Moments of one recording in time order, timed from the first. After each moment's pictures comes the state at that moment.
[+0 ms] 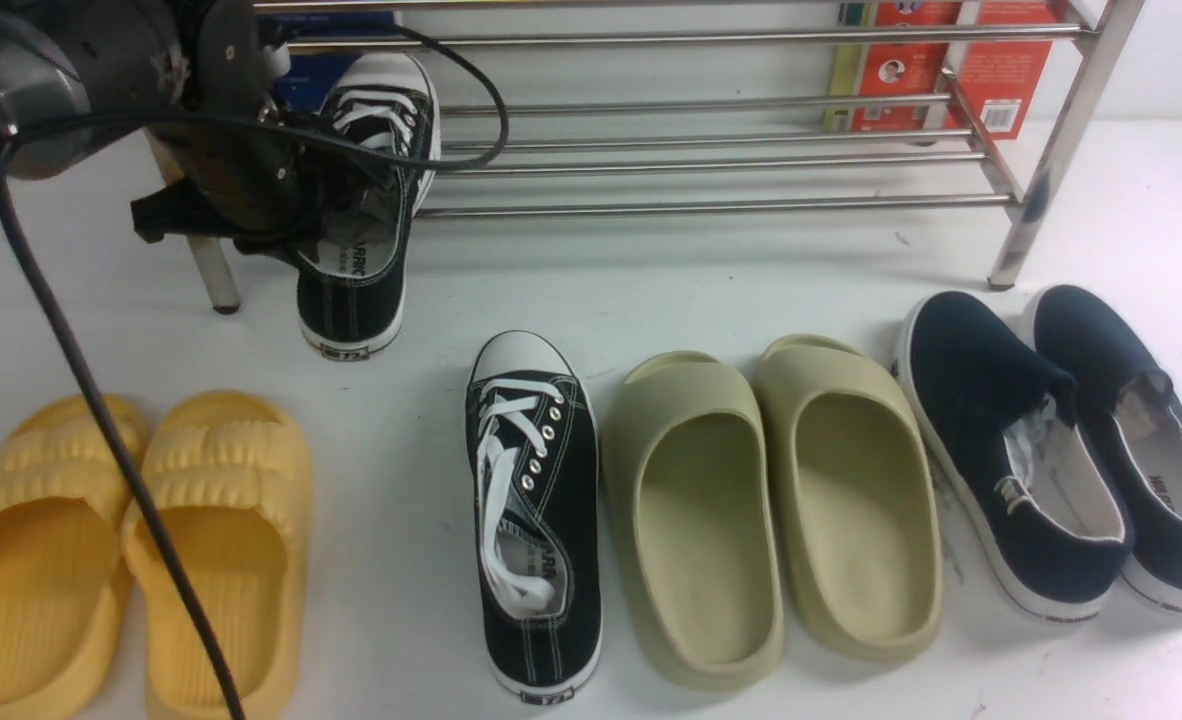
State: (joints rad) right arm -0.01 -0.01 0.01 0.07 0.39 -0.09; left arm -0.17 1.90 -1.63 0.15 0.81 -0.55
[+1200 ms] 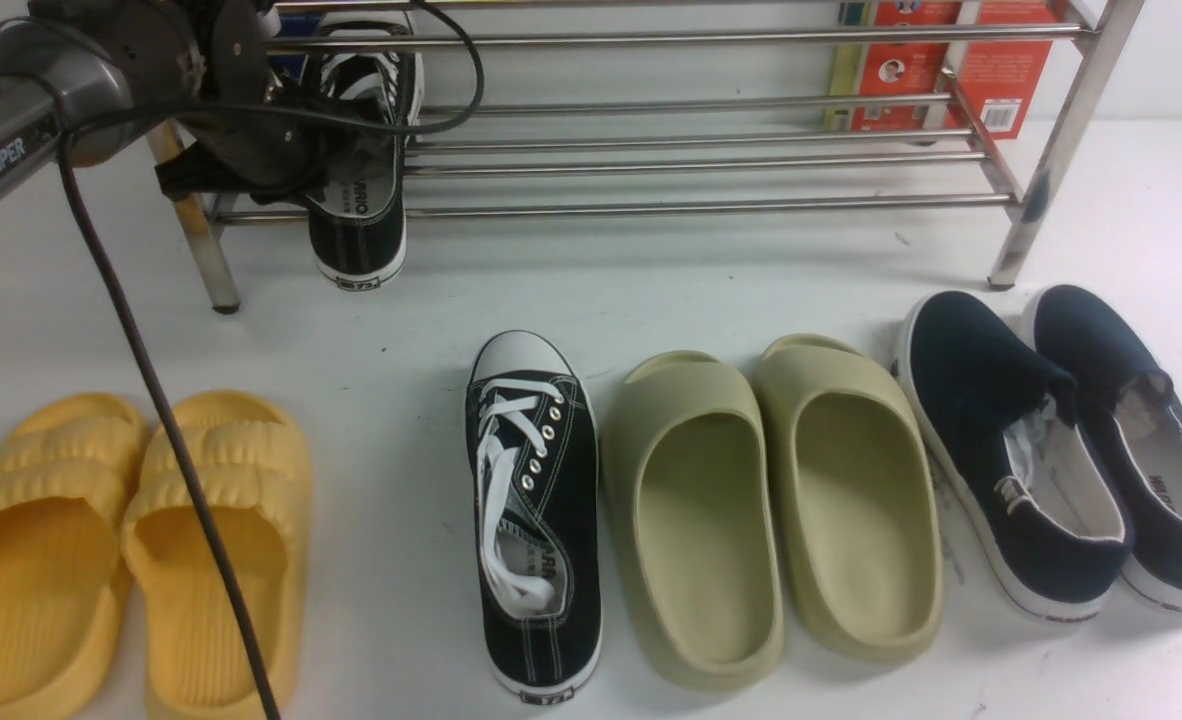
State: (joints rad) right arm -0.01 -0.01 0.01 0.07 0.39 -0.09; left arm -0.12 2.07 -1.81 0.12 0.66 -0.55
